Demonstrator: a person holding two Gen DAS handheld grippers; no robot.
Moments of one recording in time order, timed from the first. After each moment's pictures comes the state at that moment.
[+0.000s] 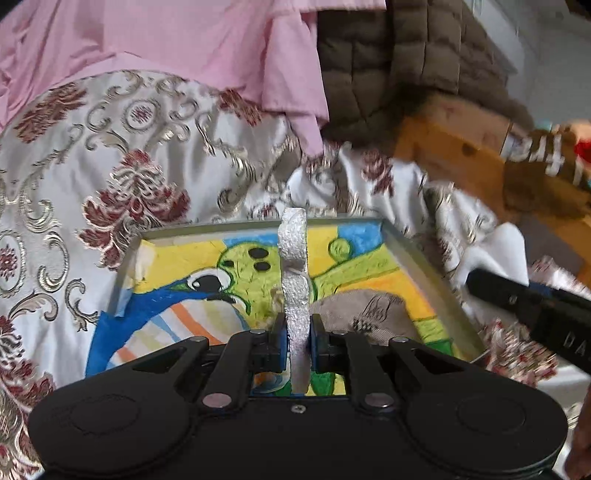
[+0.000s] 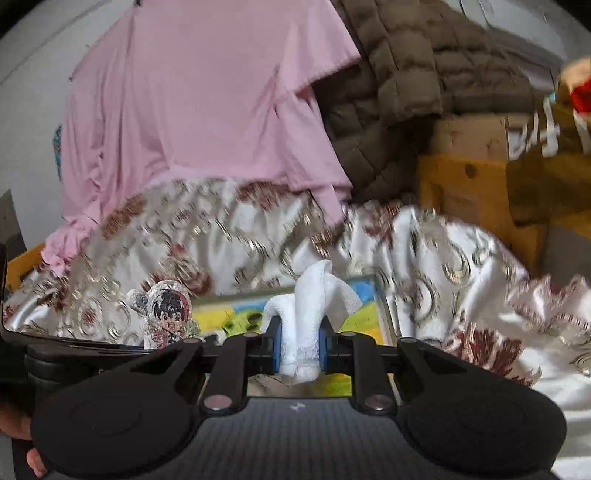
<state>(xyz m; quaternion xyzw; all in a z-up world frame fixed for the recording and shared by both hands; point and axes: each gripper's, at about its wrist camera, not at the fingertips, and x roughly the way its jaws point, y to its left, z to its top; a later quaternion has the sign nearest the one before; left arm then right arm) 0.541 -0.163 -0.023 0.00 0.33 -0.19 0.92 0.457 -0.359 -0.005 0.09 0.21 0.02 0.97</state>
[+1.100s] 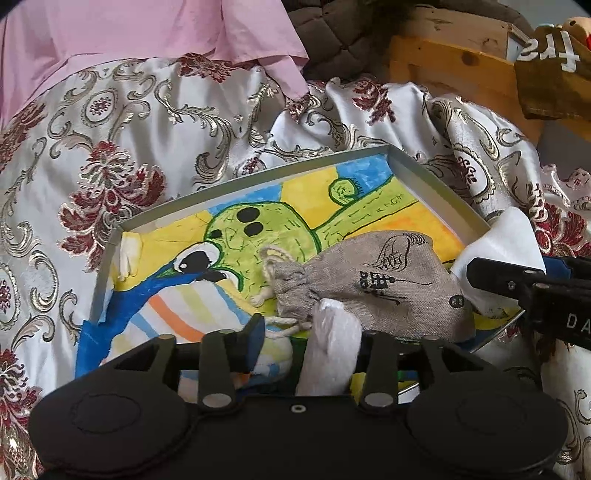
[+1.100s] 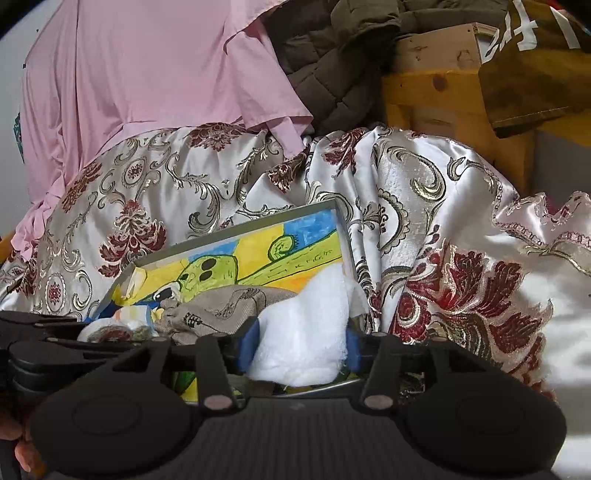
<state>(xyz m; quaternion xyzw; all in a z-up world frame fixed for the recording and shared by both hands) 0.559 -0.206 -0.052 0.11 0.38 -0.17 0.90 0.475 -0.385 -0.044 0.13 0.28 0.00 0.95</state>
